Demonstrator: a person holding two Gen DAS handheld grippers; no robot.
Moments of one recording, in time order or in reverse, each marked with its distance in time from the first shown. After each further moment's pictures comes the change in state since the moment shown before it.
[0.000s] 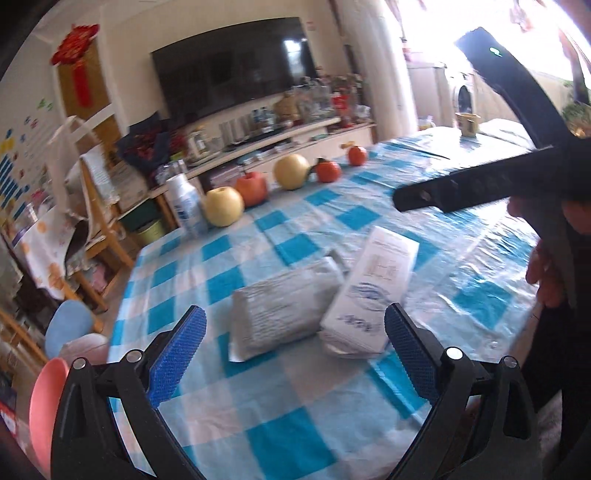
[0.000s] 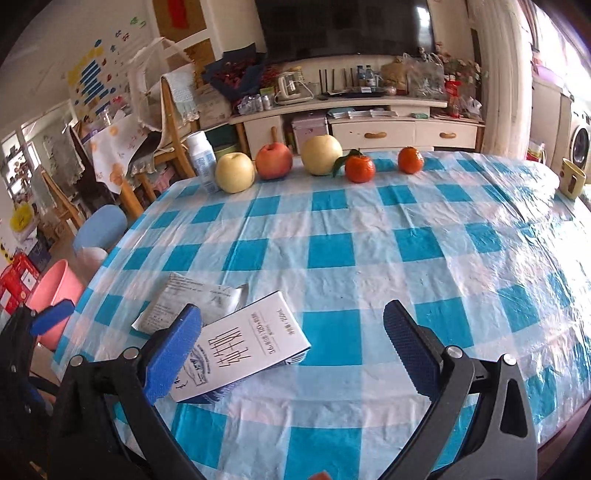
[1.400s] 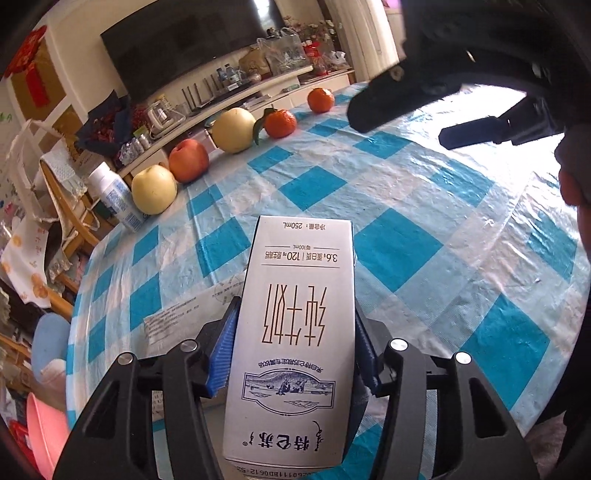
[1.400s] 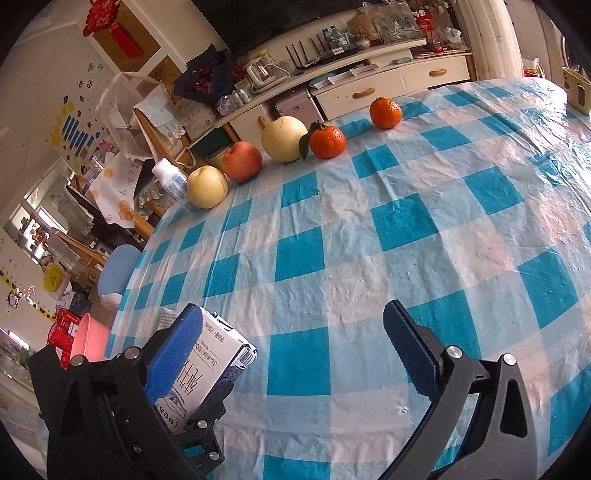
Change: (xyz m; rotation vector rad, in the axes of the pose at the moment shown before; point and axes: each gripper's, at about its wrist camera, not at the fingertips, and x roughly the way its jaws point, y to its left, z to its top) left arm 0.100 -0.057 0.032 0.059 0.207 -0.013; right arm 0.037 -0.078 0.021 0.246 0.090 0.165
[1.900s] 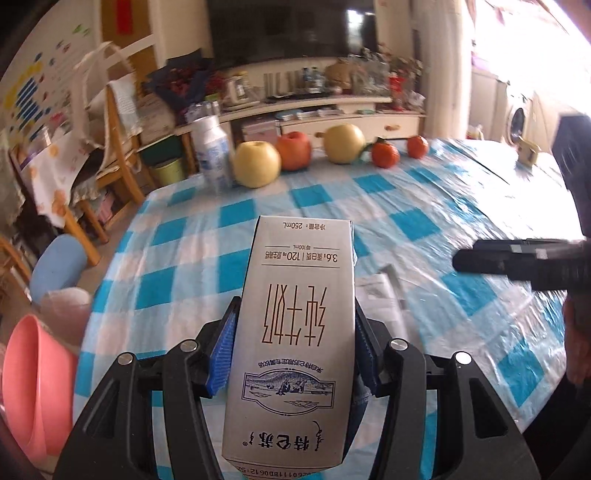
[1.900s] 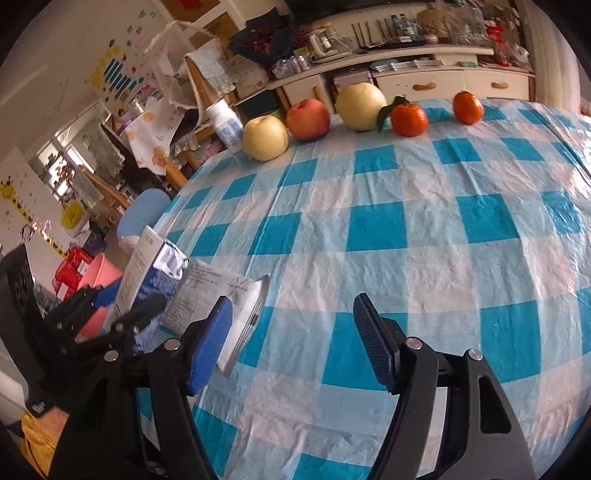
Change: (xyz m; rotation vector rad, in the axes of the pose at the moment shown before) left arm -0.035 0.113 -0.027 -0.350 -0.044 0.052; right arm 0.032 0.058 -0.021 -0.234 0.117 0.092
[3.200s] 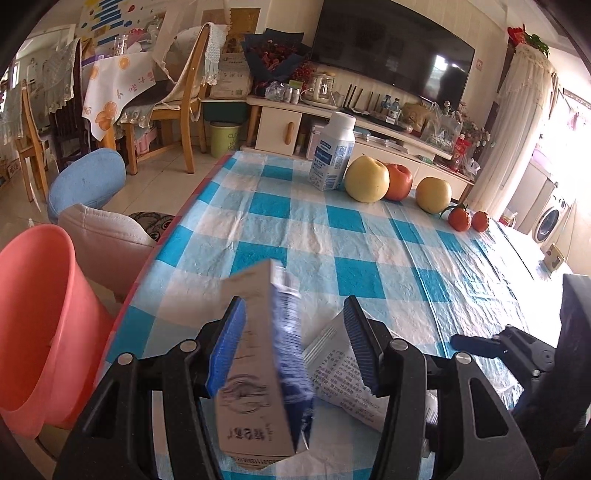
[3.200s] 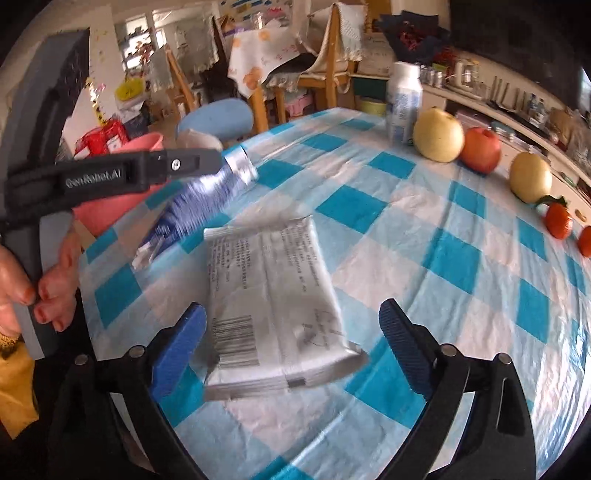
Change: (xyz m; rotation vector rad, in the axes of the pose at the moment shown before) left arm 0.005 0.132 -0.020 -0.374 -0.014 -0.012; right arm 0.079 0.140 -0.028 -0.519 0.116 0.054
